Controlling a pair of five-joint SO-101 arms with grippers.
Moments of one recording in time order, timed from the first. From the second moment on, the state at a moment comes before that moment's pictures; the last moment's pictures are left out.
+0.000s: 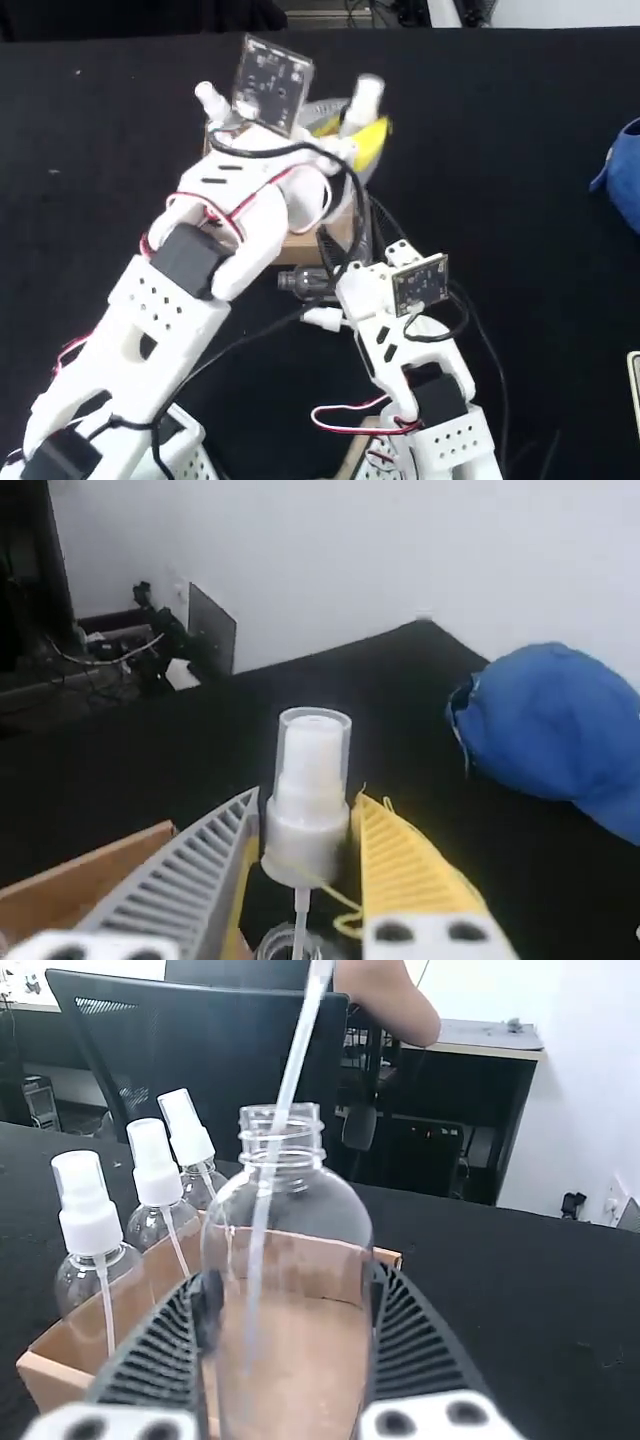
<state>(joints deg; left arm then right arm) 30.5 -33.0 13.1 41.7 6.6 -18.4 -102.9 96.5 21.0 1.7</state>
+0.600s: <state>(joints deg) 28.3 -49.9 24.9 43.4 6.6 -18.4 -102.9 96.6 21.0 1.7</state>
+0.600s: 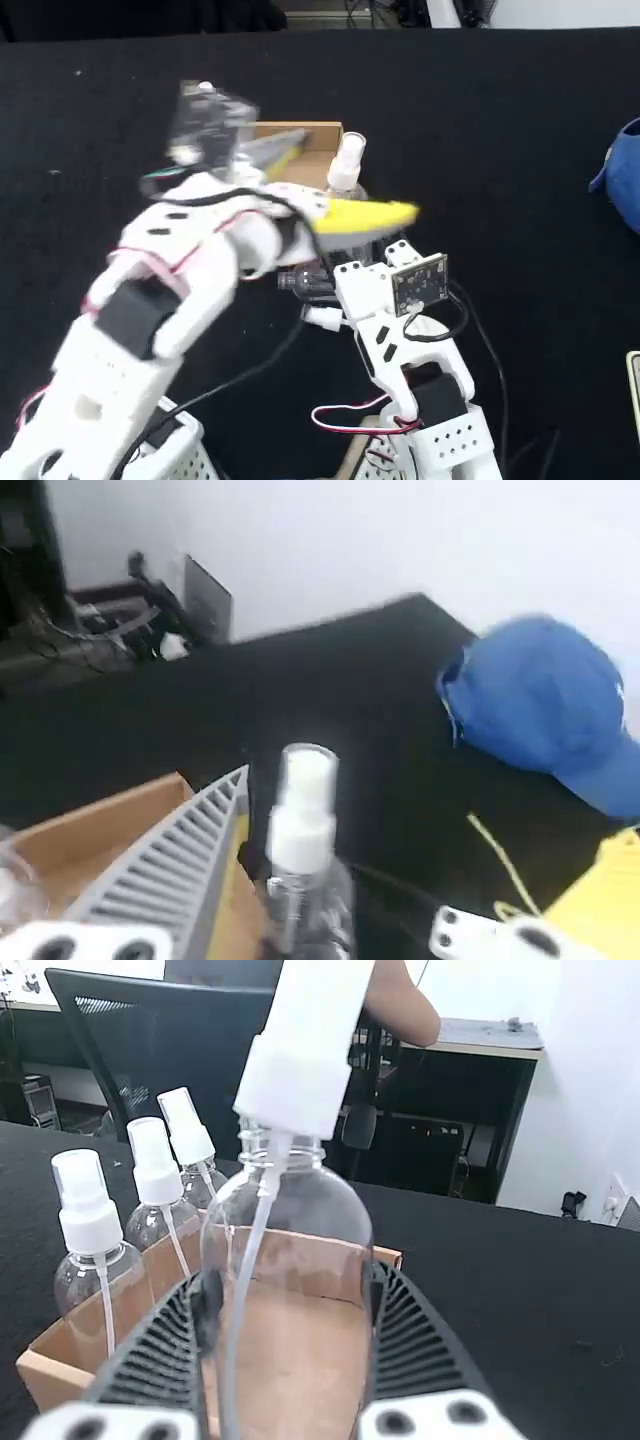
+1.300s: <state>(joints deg) -5.2 -84.8 61.0 30.6 6.6 3.3 -102.9 91.1 21.0 1.7</state>
